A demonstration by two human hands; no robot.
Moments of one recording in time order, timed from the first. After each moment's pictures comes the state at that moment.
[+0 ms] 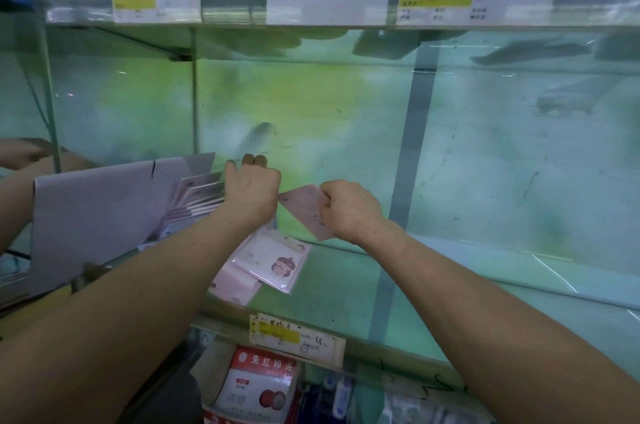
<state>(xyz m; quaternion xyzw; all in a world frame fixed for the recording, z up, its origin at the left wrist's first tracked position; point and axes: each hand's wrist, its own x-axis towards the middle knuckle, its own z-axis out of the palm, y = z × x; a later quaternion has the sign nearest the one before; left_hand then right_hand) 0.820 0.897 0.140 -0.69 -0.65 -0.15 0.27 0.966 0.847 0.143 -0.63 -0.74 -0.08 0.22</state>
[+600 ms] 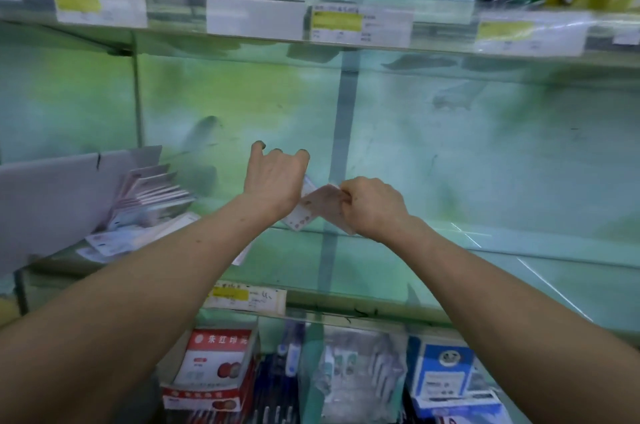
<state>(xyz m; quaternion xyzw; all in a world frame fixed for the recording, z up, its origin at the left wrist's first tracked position) 0.904 0.824 0.151 -0.77 -0.50 -0.27 0.29 1.044 0.753 0.146 -0.68 -0.68 -0.15 0.21</state>
